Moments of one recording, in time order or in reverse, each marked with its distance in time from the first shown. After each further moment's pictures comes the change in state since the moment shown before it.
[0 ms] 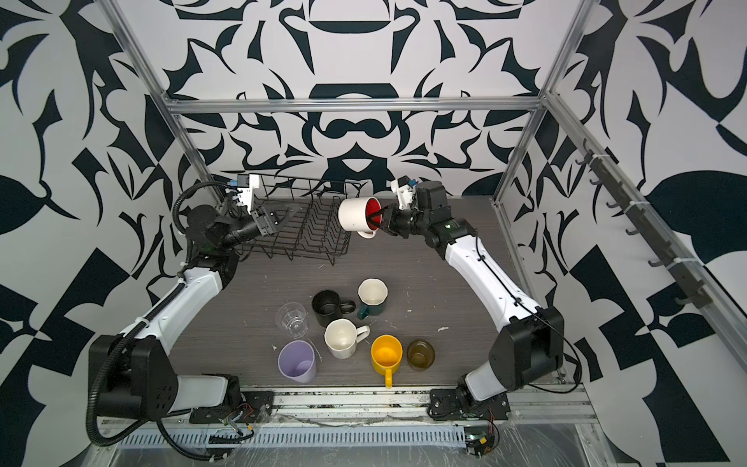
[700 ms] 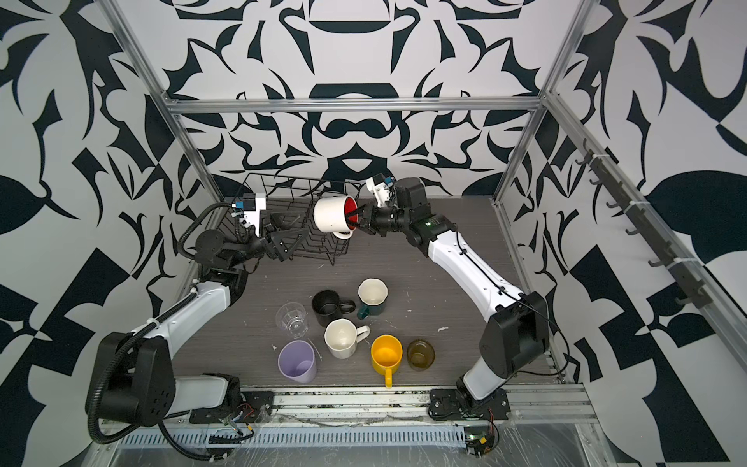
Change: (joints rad) left arm -0.053 -0.018 -0.187 0.364 0.012 0.217; right arm 0.114 0.089 0.073 0.089 -0.082 0.079
